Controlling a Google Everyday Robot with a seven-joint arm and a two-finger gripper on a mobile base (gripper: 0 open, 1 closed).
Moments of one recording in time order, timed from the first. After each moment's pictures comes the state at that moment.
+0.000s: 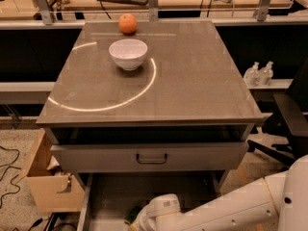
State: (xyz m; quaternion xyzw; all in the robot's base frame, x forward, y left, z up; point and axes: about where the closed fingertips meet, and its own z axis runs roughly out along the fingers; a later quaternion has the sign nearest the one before) arm 0.397 0.055 0.356 -0.39 0.89 0.13 0.19
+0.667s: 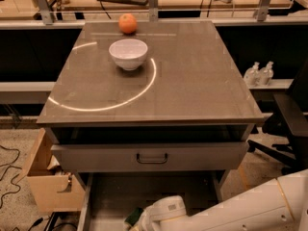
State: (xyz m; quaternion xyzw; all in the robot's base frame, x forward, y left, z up) arm 0.381 0.053 0.387 -0.42 0.87 0.13 0.21
